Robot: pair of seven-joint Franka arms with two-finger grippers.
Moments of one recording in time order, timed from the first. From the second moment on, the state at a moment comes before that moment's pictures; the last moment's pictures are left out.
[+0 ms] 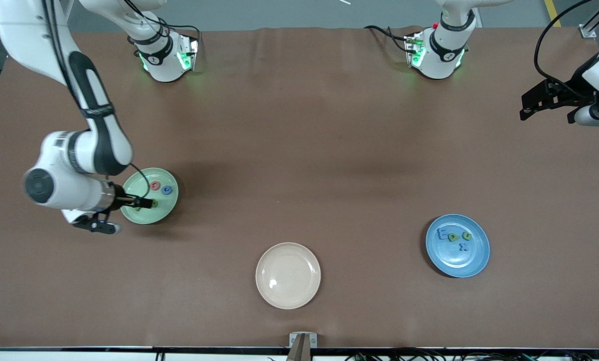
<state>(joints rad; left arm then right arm) 0.08 -0.04 -0.15 -1.56 -0.01 1.49 0.02 0.07 0.42 -0.08 -1.79 0.09 2.00 0.11</state>
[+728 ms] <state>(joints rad) 0.08 -0.04 -0.15 -1.56 -0.01 1.49 0.02 -0.02 0.39 -0.09 -1.34 0.02 1.43 -0.02</state>
